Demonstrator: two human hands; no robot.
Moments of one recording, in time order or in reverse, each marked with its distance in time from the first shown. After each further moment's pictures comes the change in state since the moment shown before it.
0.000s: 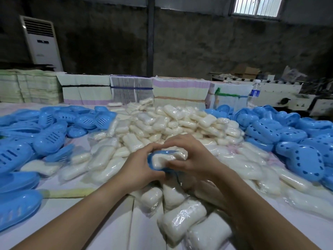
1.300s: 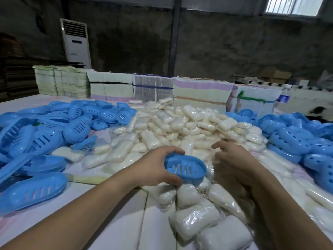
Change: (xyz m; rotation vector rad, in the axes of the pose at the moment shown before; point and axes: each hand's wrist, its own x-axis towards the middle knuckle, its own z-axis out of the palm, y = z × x) left_hand -0.009 0.017 -0.013 0.053 -0.193 -0.067; right_hand -0.007 0.041 -0.034 -0.267 -0.178 0.736
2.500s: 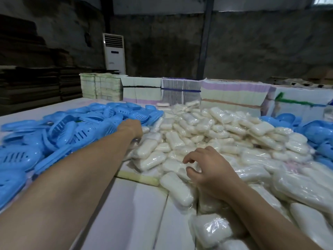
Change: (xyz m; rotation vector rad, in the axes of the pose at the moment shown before) left_hand 0.066 -0.101 -0.131 0.847 0.230 -0.750; right_hand -0.024 -0.082 0.068 0.065 0.174 -0.663
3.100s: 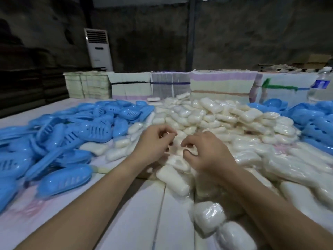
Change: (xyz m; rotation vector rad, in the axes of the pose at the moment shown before) left_hand -0.134 0.059 0.016 -1.114 0.120 0.457; right_hand 0.007 -0.002 -0.009 -0.023 0.082 0.096
